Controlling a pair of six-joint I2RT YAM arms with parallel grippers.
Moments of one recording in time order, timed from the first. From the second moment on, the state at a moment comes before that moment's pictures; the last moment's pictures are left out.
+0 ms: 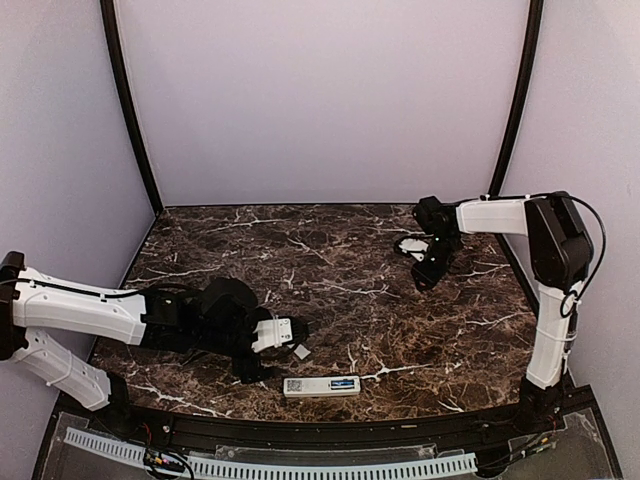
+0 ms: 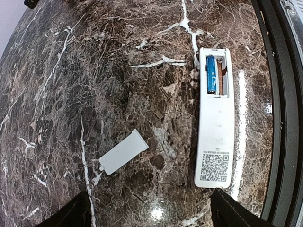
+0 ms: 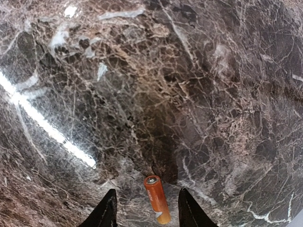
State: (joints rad) left arm -1.10 1.32 0.72 -0.26 -0.02 0.38; right arm 0.39 2.00 1.41 -0.78 0.02 -0.41
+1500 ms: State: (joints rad) left arm -1.10 1.15 0.72 -0.19 0.04 0.36; right arm 0.95 1.20 1.12 -0.14 -0.68 -0.33
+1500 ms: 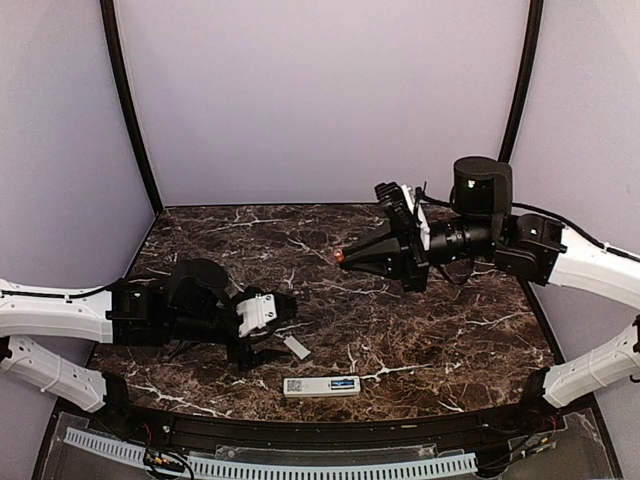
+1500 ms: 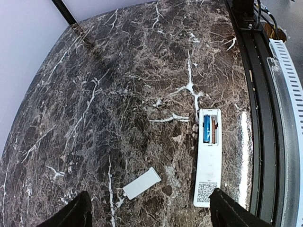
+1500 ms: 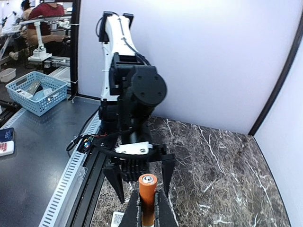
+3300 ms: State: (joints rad) left arm -0.79 1.35 0.70 0.15 0.22 0.41; right arm 0.81 1.46 0.79 0.21 -0.46 -0.06
